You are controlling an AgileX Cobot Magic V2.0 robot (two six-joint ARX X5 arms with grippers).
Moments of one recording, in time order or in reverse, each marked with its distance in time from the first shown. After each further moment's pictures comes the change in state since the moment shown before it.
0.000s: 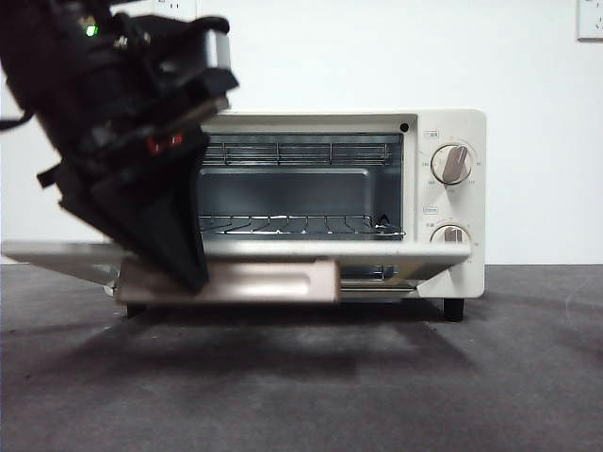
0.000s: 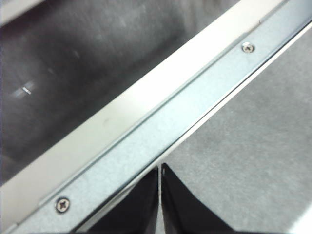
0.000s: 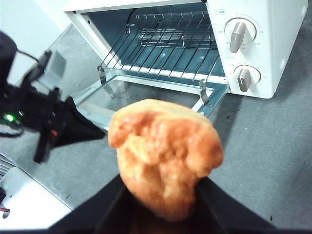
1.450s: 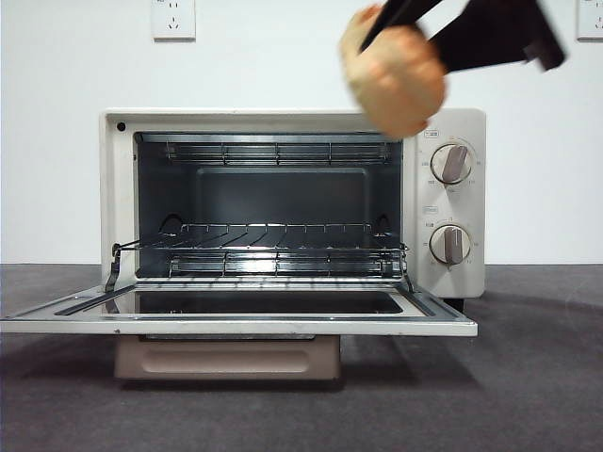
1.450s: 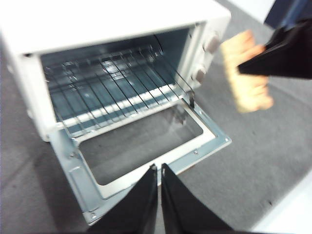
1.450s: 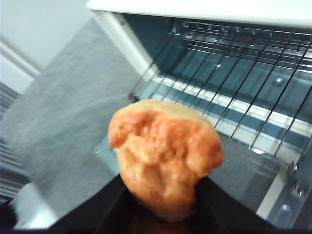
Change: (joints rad) left arm -0.049 -0.859 0.060 -0.368 -0.205 -0.129; right arm 0.343 0.630 0.089 0.543 0.143 0.143
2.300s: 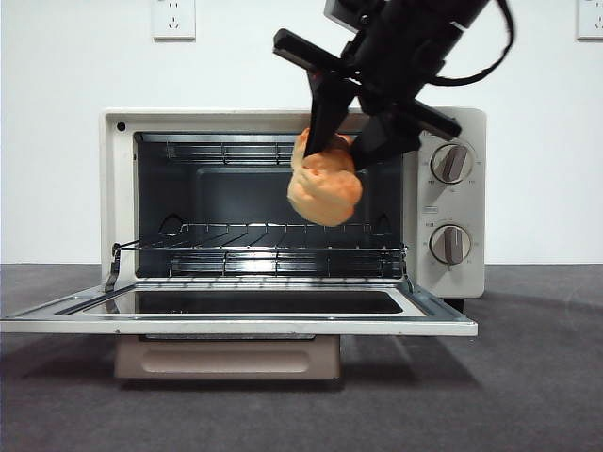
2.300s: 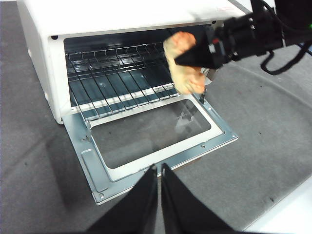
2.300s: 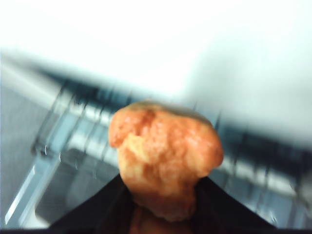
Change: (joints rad) left arm 0.000 -0.055 0.001 -0.080 -0.027 -0.059; right arm 0.030 0.469 0.272 0.054 0.249 0.036
